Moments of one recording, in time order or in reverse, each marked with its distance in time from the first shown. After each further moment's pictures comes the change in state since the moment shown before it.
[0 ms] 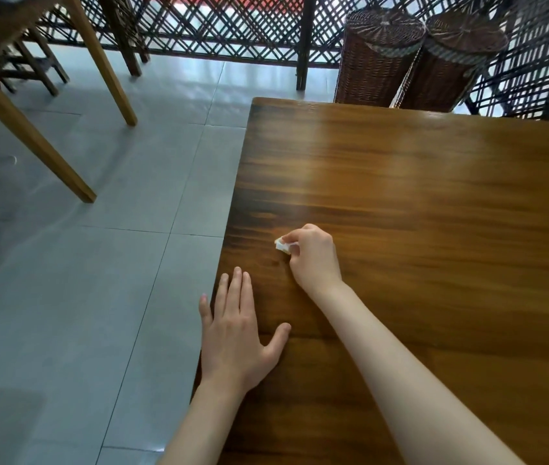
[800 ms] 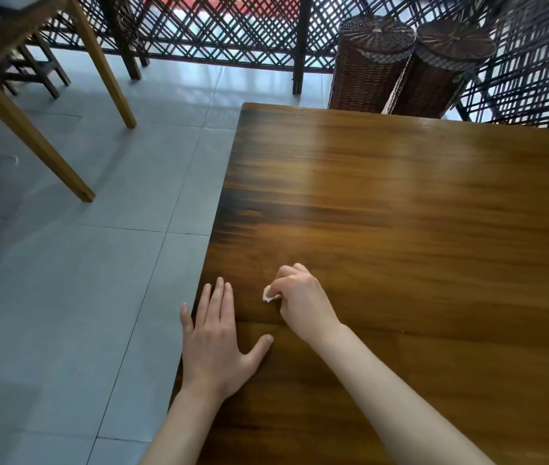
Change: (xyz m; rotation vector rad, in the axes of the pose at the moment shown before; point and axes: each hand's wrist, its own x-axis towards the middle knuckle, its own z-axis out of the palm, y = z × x) left_hand -0.033 -0.001 -0.008 0.018 -0.044 -0.008; right_hand -0.072 0.016 -0.022 -0.097 -0.237 -0.278
